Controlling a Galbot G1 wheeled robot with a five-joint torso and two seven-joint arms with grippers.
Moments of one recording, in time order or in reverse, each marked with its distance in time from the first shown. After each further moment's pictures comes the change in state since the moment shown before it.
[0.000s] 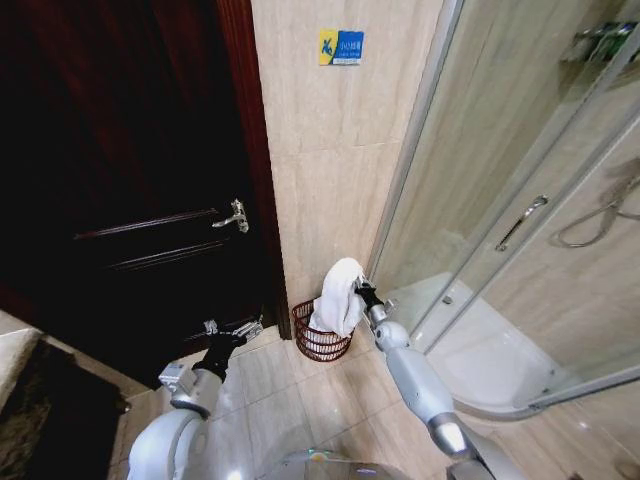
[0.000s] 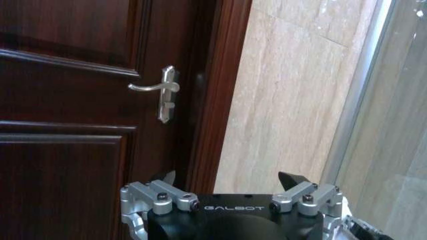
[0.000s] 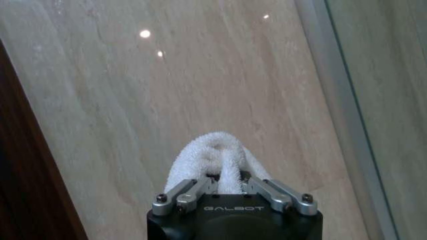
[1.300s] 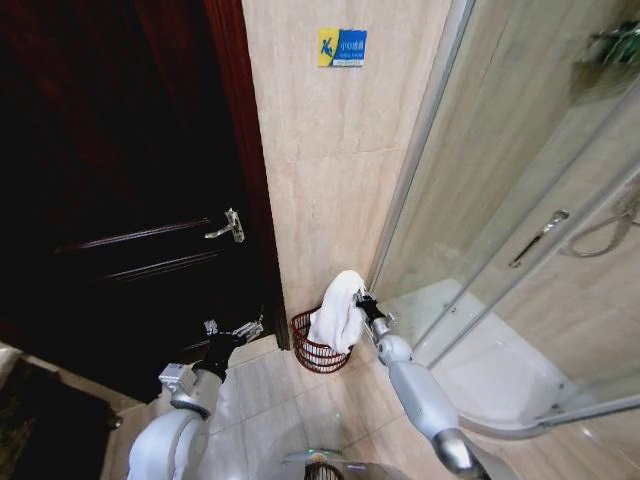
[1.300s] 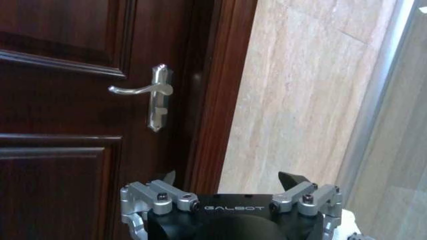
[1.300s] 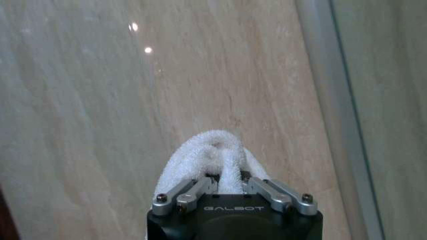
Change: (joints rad) left arm 0.000 0.000 0.000 0.000 0.000 0.000 0.000; right arm -0.057 -0.006 0.001 -0.004 -0.065 0.073 0.019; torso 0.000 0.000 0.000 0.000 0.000
